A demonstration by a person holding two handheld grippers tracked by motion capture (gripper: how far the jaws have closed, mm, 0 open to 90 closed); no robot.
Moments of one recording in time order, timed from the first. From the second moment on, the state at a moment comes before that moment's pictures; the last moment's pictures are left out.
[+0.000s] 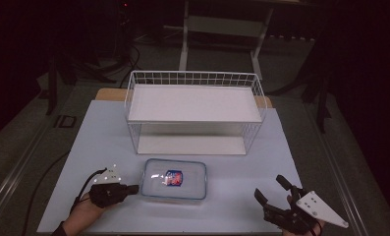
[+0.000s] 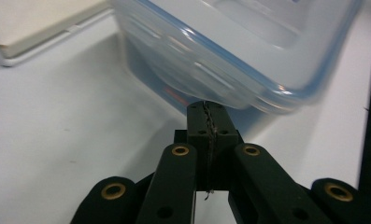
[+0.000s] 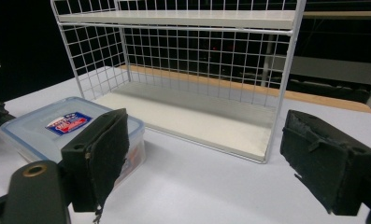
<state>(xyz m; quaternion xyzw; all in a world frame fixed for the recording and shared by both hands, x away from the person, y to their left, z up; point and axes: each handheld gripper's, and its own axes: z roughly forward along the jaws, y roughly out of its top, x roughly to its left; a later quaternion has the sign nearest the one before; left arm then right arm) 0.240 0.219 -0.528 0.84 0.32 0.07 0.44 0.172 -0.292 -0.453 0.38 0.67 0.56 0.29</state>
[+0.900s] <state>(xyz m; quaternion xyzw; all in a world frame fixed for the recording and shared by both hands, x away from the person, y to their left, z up) 0.258 0.192 -0.516 0.83 0.31 0.06 0.46 0.174 -0.291 -0.454 0.38 0.68 0.56 0.29</state>
